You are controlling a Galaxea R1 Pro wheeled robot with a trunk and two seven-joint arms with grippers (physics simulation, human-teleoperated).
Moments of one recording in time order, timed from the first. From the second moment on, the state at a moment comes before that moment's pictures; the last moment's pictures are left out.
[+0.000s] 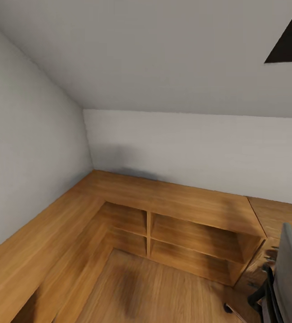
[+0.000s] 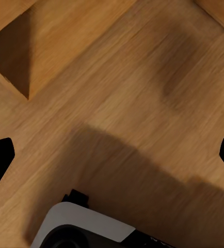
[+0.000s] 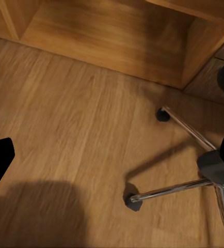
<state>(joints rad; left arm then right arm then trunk) -0.09 0.02 -0.07 -0.30 0.54 -0.37 0.00 -0.21 -0.07 0.49 0.02 -0.49 -0.76 -0.08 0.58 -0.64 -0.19</state>
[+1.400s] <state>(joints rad) -0.09 0.02 -0.07 -0.30 0.54 -0.37 0.00 -0.21 -0.07 0.49 0.02 -0.49 -0.76 -0.08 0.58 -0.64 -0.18</state>
